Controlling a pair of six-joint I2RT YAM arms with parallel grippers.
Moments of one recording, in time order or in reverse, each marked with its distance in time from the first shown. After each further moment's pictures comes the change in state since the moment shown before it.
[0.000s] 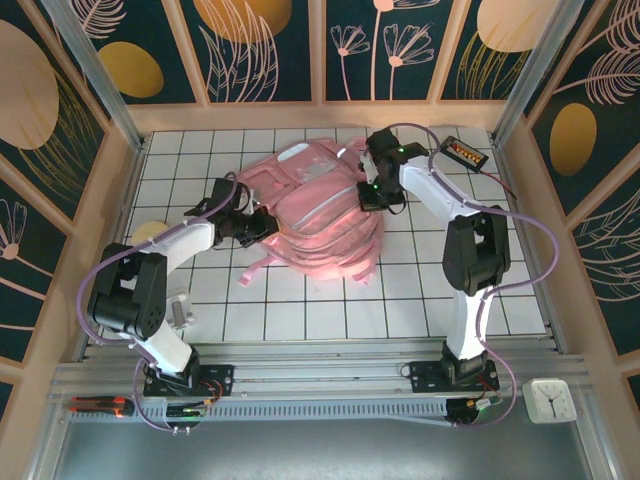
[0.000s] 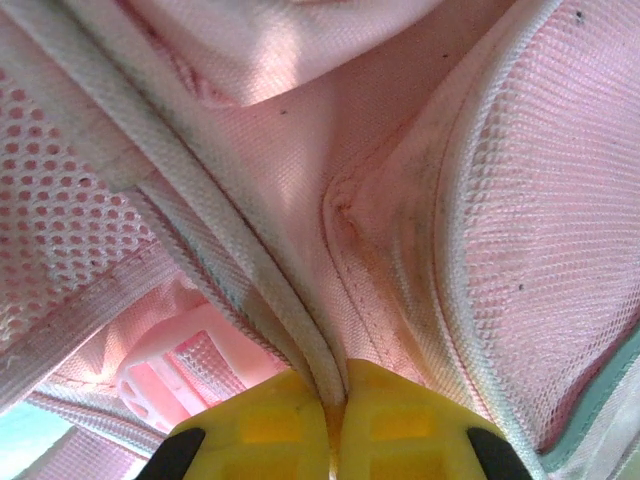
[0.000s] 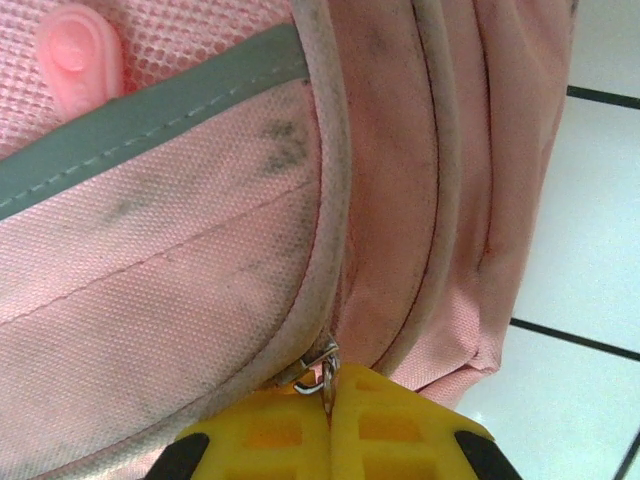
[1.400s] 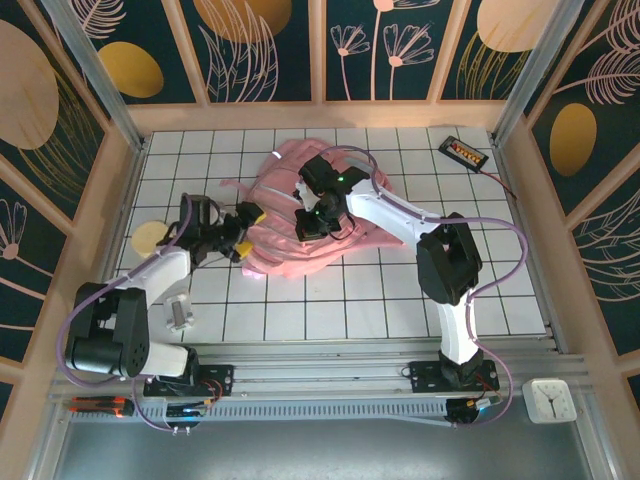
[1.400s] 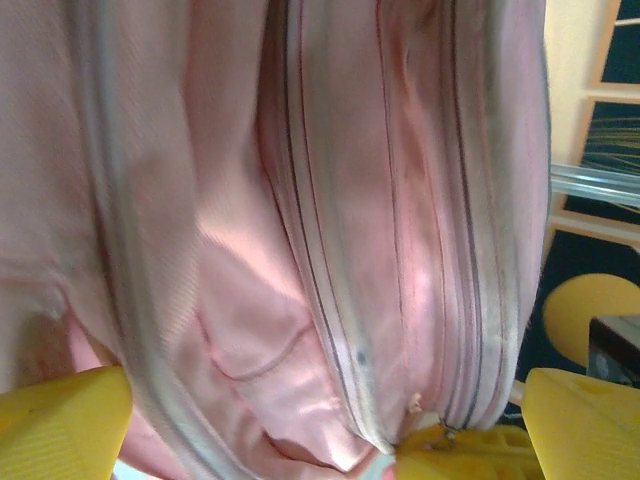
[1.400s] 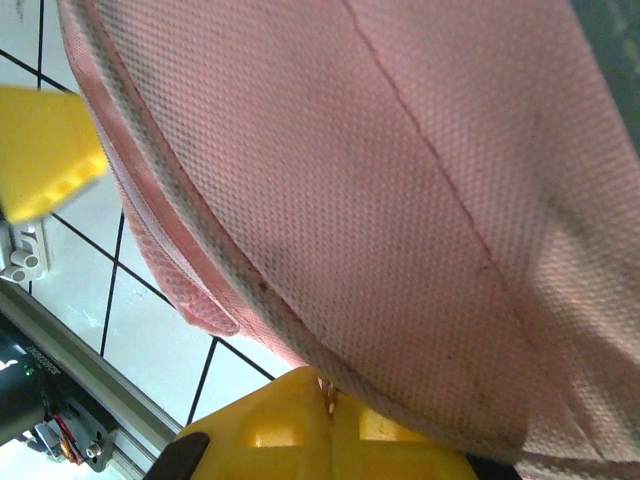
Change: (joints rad) left arm 0.104 -0.239 -0.294 0.298 0.080 -0.538; right arm 0.348 0.042 0.018 0.088 -0.198 0.232
